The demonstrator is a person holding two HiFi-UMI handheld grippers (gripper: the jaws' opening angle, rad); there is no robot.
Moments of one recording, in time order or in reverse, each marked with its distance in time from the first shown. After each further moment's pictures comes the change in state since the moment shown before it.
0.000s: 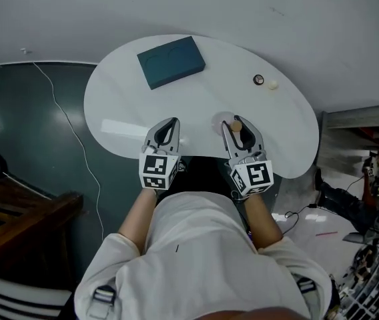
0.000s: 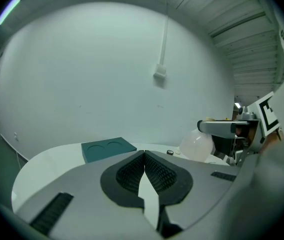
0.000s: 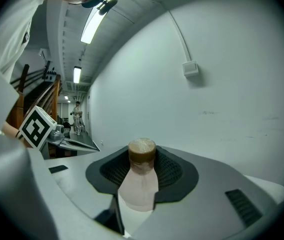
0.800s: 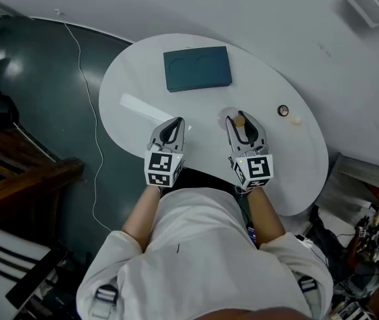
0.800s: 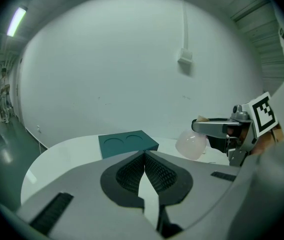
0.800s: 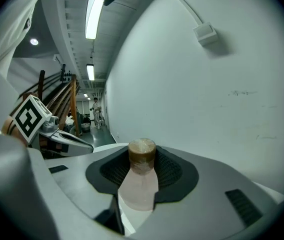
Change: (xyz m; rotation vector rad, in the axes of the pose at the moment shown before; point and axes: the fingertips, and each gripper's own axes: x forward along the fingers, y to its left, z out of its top) left arm 0.057 0.052 -0.008 -0.086 0.094 0.237; right arm 0.125 -0.039 -0.016 -0.046 0.094 0.240
